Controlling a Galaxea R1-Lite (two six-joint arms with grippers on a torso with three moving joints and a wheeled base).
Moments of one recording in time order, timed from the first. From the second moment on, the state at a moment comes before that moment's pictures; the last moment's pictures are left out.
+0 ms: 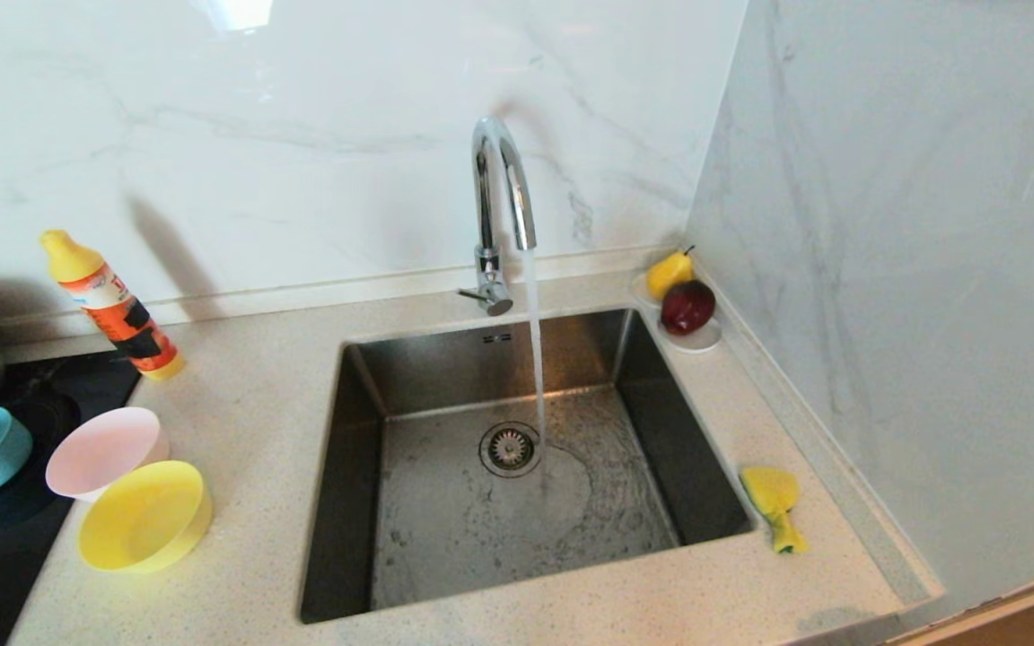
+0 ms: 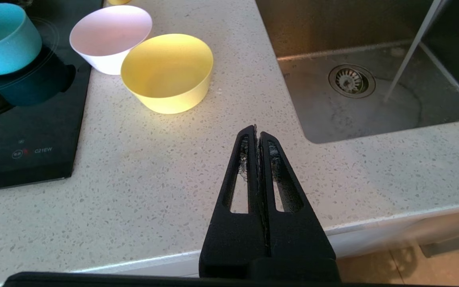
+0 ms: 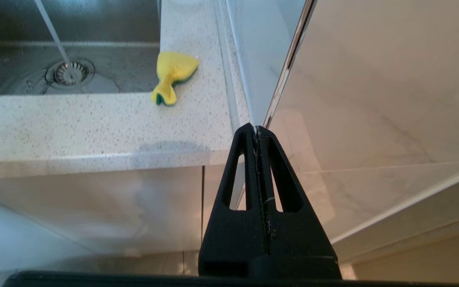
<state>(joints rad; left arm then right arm) 0.01 0.00 -0.03 0.10 0.00 0.07 -0.01 0.02 0.00 0.00 0.02 -0.07</state>
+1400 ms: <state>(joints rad) 0.01 0.01 -0.09 0.12 -0.01 0.02 -0.01 0.00 0.00 0.00 0.02 -0.07</state>
